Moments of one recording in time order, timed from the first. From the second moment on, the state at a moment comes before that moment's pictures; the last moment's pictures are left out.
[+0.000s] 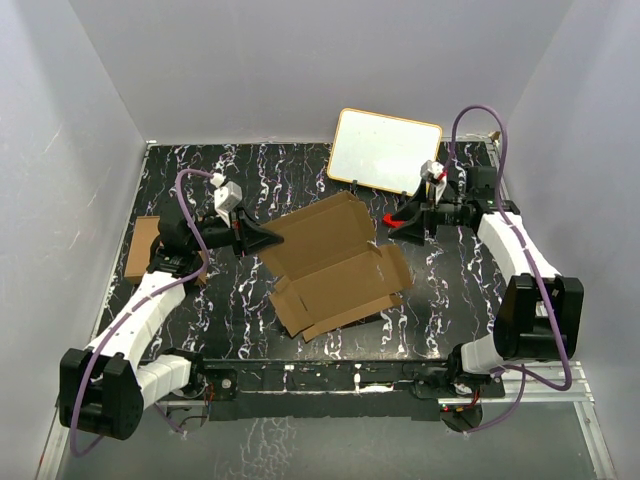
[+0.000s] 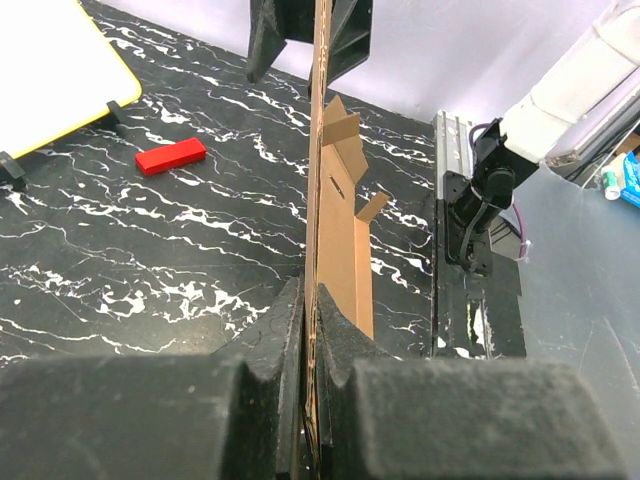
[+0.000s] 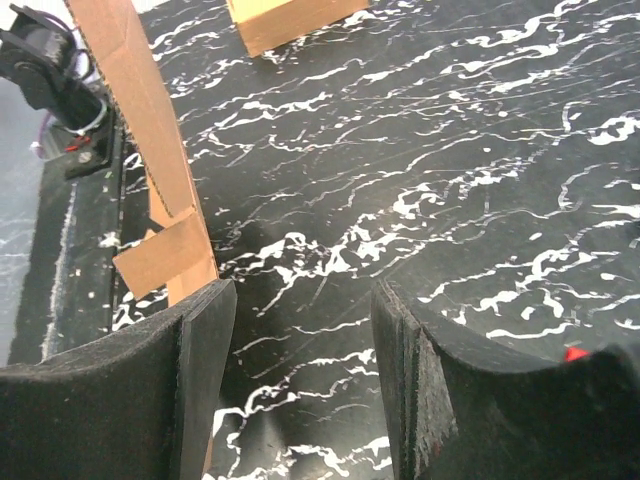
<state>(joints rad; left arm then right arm) -0.21 1.08 0.69 0.35 1.16 -0.22 -0.08 1.45 1.06 -0.52 -1.37 -0.69</state>
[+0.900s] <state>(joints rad) -0.20 1.10 0.67 0.43 1.20 -0.28 0.10 1.45 1.00 -0.48 -1.43 -0.67</state>
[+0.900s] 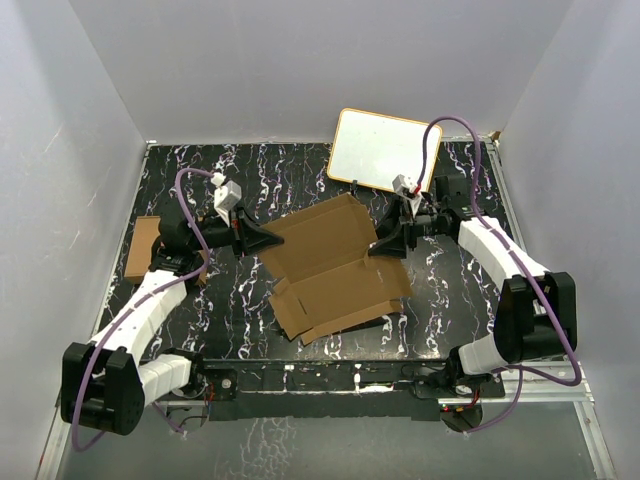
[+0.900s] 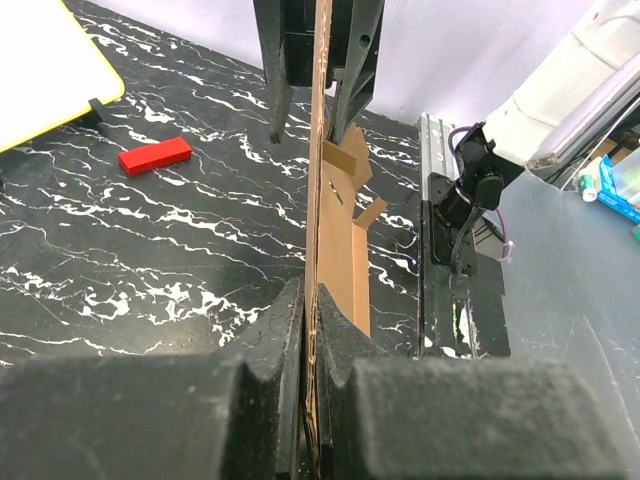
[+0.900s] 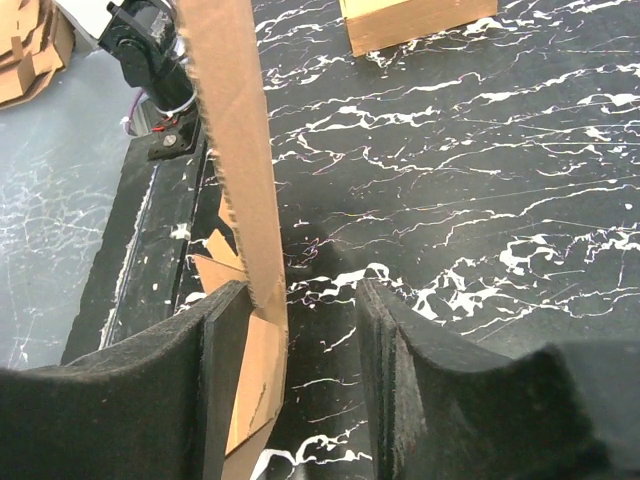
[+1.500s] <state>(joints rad) -0.20 1.11 0.66 0.48 1.22 -0.33 0.11 1.47 0.98 -0.48 -1.45 -0.67</state>
